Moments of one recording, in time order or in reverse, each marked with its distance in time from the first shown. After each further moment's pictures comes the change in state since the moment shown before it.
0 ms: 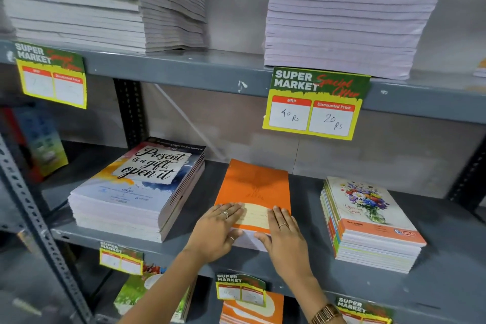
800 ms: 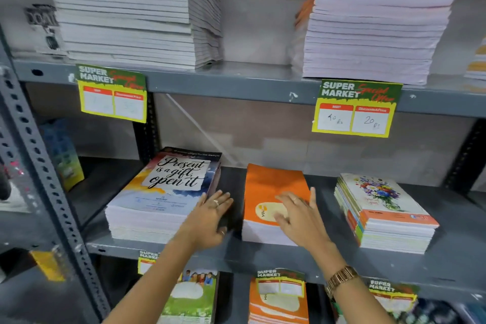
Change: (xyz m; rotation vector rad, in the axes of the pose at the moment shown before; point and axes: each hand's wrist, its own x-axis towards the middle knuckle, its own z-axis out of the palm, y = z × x) left_hand -0.029 -0.084 -0.044 0.016 -0.023 0.060; right_hand 0.013 -0.050 -0.040 -0.045 0.110 -0.101
